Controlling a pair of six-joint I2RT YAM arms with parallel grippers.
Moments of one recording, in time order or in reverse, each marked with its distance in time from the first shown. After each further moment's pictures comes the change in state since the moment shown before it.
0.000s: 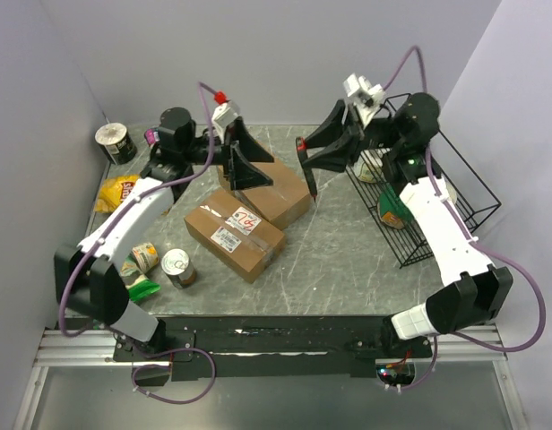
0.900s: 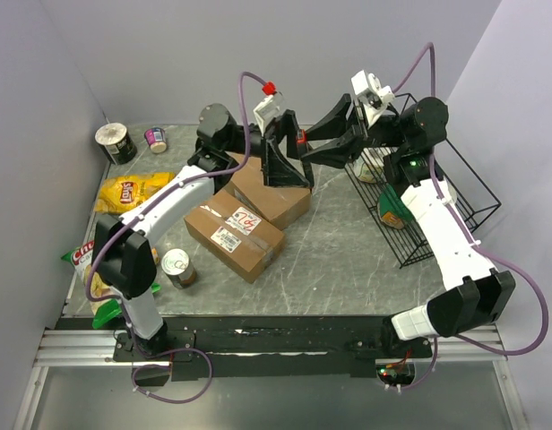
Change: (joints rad) left arm -0.214 0.266 0.242 0.468 0.105 -0.375; right arm 0.010 -0.016 0.038 0.165 0.046 0.055
